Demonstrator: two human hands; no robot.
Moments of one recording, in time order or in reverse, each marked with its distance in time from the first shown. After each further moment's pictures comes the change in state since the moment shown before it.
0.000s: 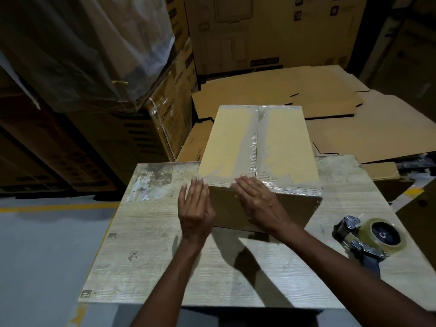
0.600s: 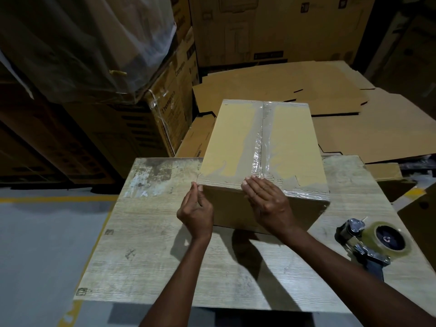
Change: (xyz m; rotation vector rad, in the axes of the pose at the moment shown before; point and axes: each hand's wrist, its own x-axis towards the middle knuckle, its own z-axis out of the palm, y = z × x) left_hand 0.006 0.006 0.019 -0.293 0.197 -0.527; right_hand -0.011 0.016 0.014 -0.026 0.221 -0.004
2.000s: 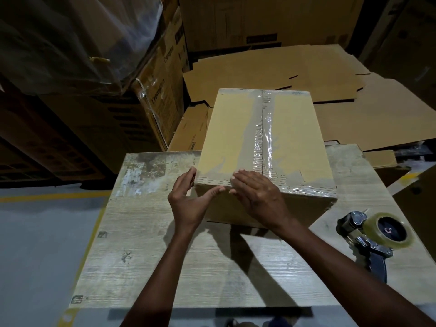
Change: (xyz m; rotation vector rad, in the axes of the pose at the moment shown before) left_hand 0.044 -0.003 -0.017 -0.132 -0.368 -0.075; right_hand 0.035 -0.019 0.006 0.121 -0.135 0.087
